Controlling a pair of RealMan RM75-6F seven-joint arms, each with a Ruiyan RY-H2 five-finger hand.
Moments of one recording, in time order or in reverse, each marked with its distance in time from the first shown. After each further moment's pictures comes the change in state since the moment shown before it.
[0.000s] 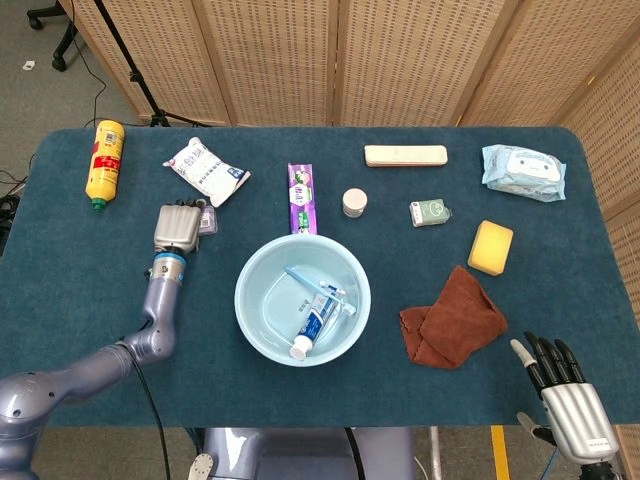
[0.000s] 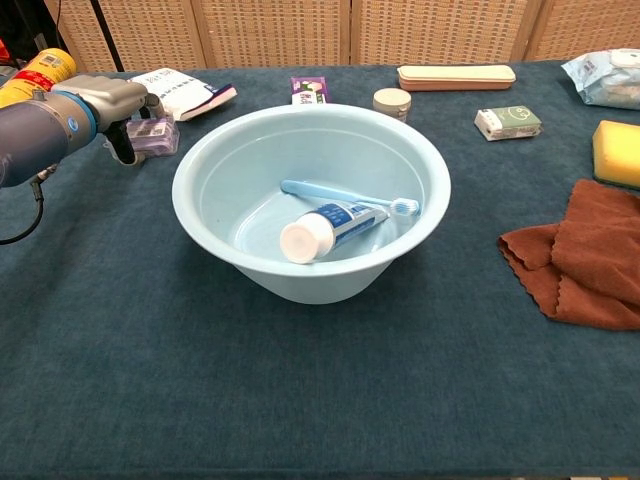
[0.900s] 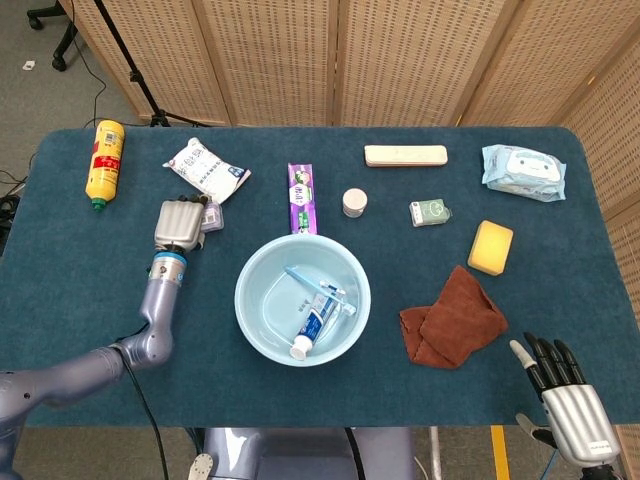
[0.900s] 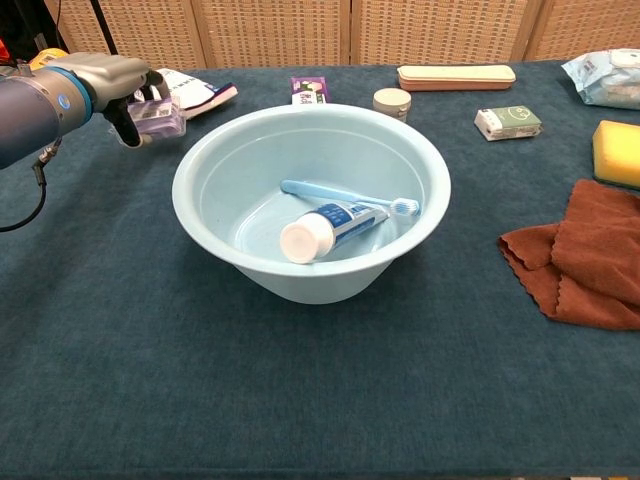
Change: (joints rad) left arm 0.019 0.091 -0.028 -0.194 0.024 0.089 0.019; right arm -0.004 0.011 -0.006 -0.013 -0.021 0.019 0.012
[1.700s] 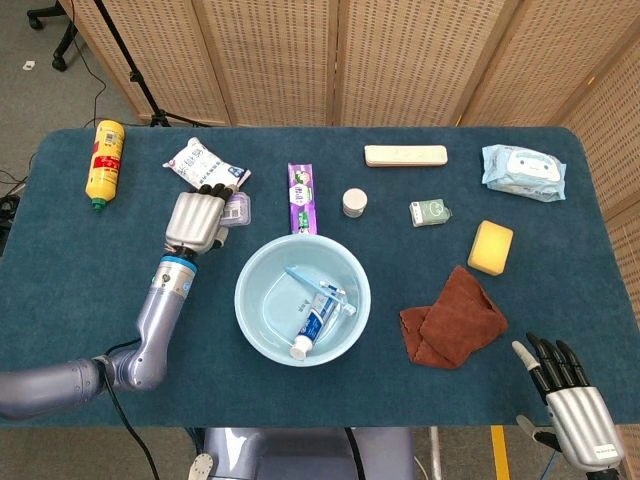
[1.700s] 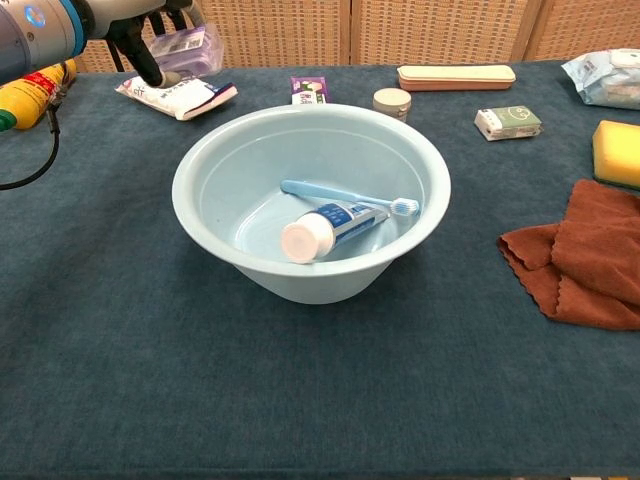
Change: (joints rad) left arm -0.002 0.201 -0.036 -0.471 0.069 0.172 0.037; right arm -0.006 0.022 -0.007 -0.014 -0.025 0.025 0.036
